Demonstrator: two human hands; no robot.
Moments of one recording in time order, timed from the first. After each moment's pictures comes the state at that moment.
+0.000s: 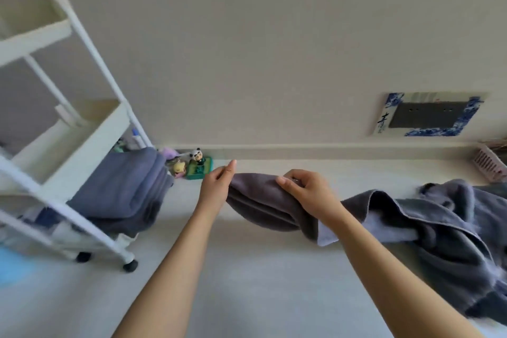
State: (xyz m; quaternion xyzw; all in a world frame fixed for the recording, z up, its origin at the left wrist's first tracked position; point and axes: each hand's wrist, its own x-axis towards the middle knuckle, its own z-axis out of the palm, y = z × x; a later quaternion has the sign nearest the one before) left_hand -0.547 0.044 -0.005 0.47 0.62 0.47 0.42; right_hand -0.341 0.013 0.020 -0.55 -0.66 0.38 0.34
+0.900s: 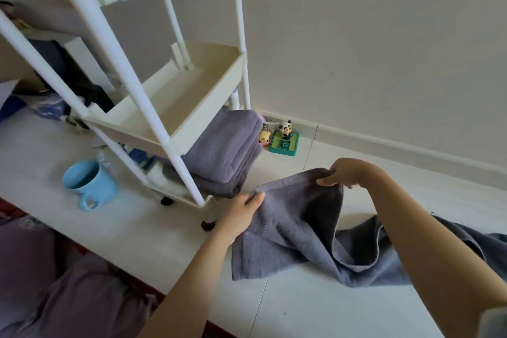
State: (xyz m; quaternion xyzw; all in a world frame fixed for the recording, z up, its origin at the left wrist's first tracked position) left_hand -0.707 -0.008 -0.084 0.43 0.74 0.30 0.43; right_hand -0.488 0.152 -0.031 -0.56 -0.75 0.31 -0.18
